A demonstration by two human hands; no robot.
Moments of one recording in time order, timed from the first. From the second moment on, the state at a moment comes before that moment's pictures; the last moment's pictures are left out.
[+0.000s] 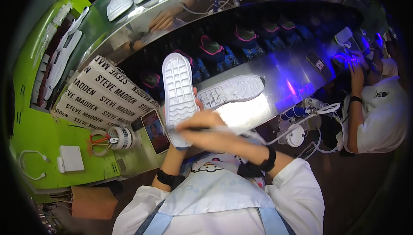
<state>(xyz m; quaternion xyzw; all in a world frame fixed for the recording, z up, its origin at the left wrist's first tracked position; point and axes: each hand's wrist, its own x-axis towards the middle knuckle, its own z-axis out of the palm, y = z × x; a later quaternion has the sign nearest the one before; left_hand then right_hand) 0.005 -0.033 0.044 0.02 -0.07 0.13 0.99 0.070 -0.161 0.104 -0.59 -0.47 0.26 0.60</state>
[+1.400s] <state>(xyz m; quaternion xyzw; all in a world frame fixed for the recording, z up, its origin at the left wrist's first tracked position) -0.010 0.104 0.211 0.07 -0.10 0.13 0.98 0.128 -0.222 0.178 -0.49 -0.49 0.13 0.71</state>
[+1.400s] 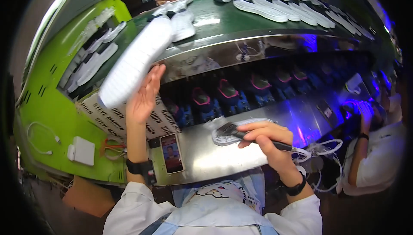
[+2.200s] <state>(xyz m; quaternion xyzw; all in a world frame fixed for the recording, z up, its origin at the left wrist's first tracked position) -0.032 0.027 0.093 0.91 0.26 0.20 0.27 0.115 -0.210 0.145 -0.42 -0.27 0.30 0.81</state>
